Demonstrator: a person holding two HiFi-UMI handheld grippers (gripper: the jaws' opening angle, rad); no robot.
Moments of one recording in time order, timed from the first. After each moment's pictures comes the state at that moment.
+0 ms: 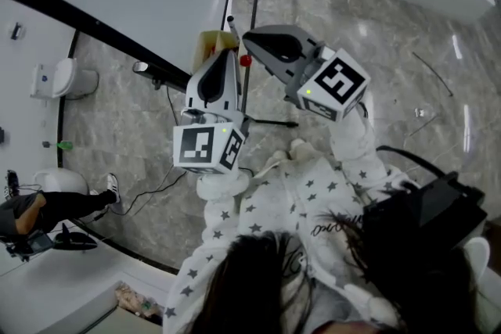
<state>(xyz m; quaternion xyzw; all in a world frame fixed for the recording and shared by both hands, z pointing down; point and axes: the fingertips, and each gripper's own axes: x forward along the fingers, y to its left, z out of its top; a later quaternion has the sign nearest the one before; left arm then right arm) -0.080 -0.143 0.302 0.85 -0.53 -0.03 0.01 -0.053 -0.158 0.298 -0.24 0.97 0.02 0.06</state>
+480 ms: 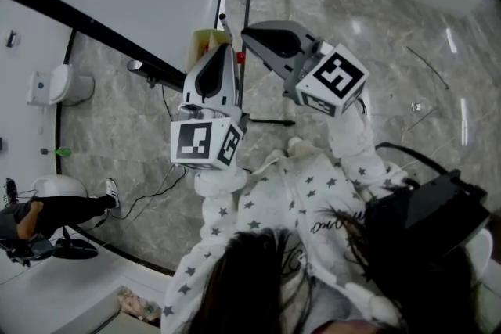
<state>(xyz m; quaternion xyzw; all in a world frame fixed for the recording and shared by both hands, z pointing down) -0.069 -0.136 0.297 0.86 -0.51 -0.04 0.00 -0.042 -0.151 0.296 -0.26 0.96 0.02 0.06</state>
